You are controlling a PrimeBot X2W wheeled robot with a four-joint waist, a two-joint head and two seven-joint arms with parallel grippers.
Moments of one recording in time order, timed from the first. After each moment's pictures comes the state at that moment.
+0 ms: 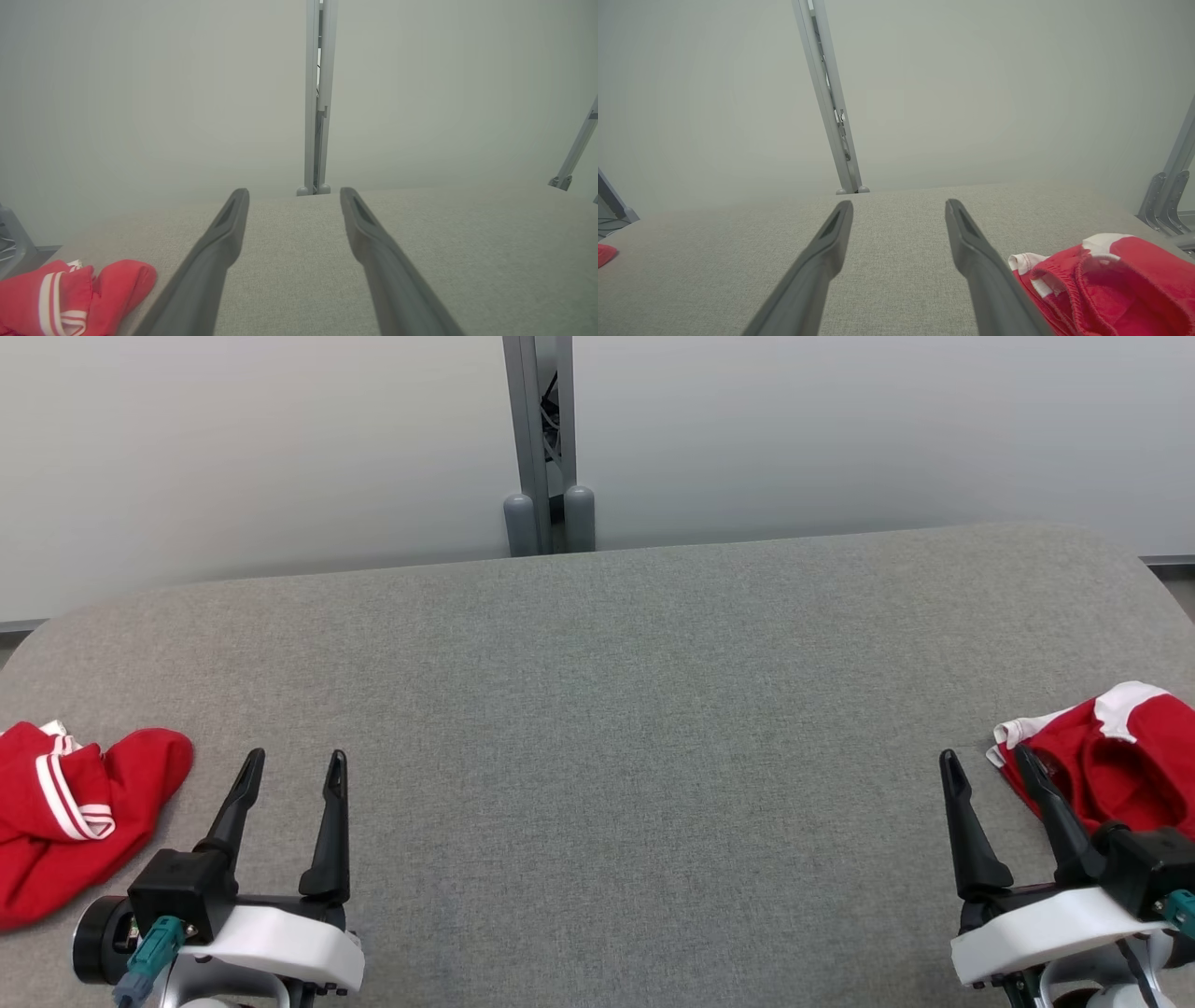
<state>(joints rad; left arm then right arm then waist) -0.03 0.28 -0.24 0.04 -0.38 0.18 -0.18 -0.03 -0.05 -0.01 0.08 0.21 0.13 -0.11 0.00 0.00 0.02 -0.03</state>
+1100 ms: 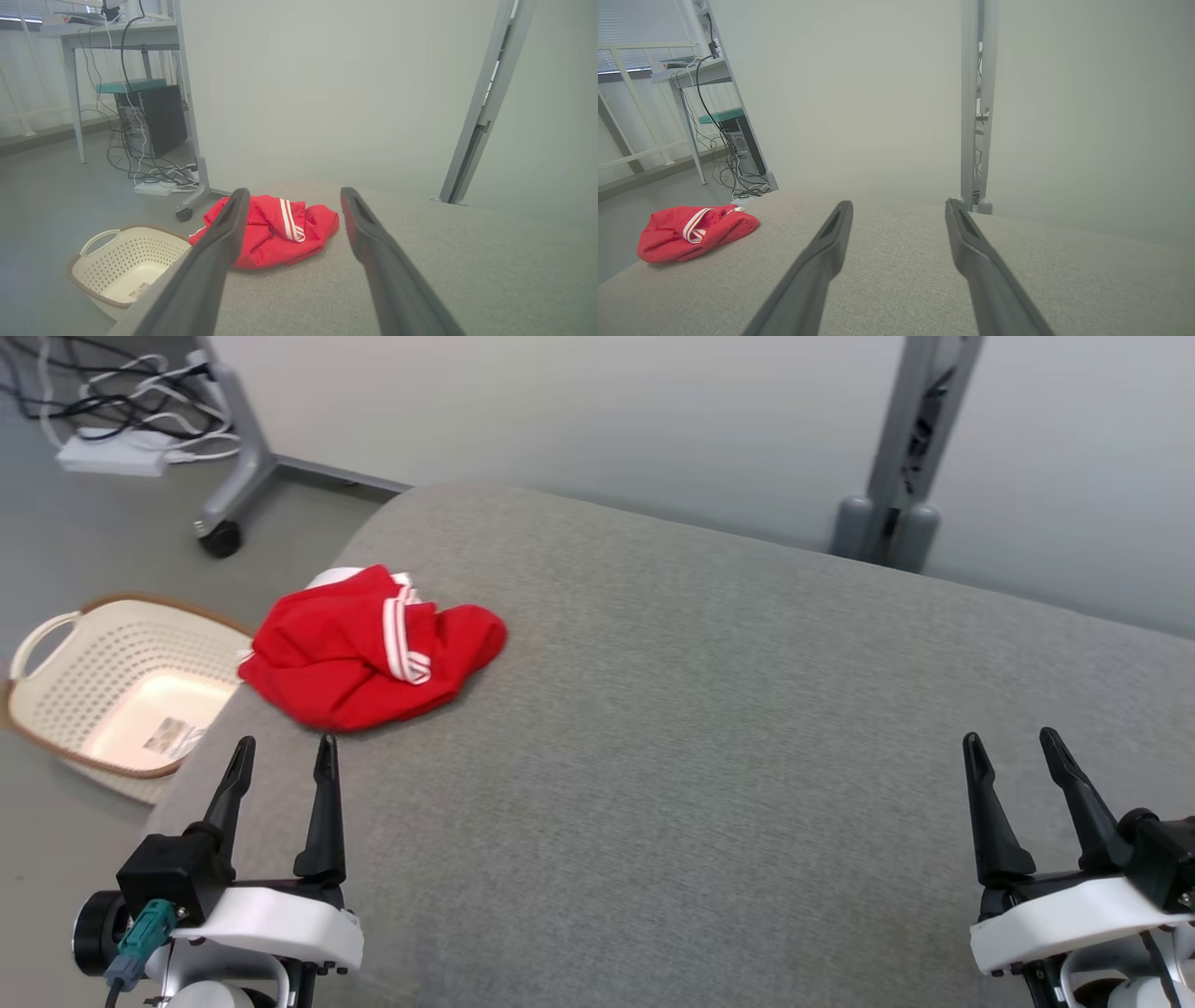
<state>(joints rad) -0.07 0.26 -0.24 0.06 -0.43 0.20 -0.19 -0.03 -0.05 -0.04 0.03 0.19 0.13 -0.09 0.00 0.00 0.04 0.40</state>
